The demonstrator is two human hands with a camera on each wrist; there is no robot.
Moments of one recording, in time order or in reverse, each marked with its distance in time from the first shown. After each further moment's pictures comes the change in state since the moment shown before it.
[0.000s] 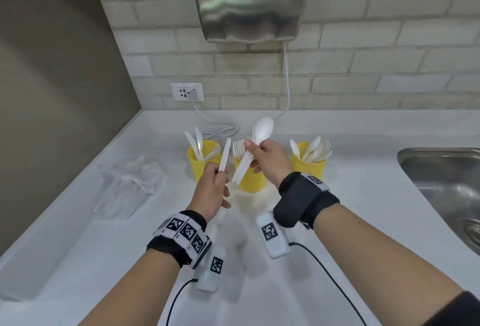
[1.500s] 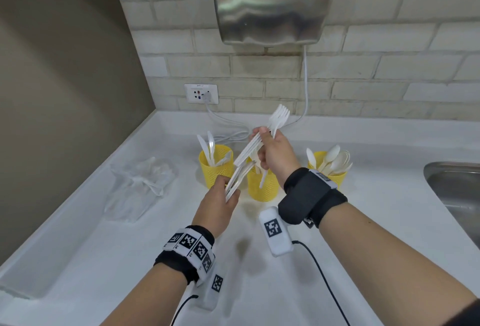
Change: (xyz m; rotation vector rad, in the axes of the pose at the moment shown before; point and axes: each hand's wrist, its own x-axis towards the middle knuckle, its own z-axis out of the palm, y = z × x) left_hand 0.004 -0.028 -0.007 0.436 0.031 0.113; right_hand 0.033 -0.017 0.017 0.227 -0.014 -0.023
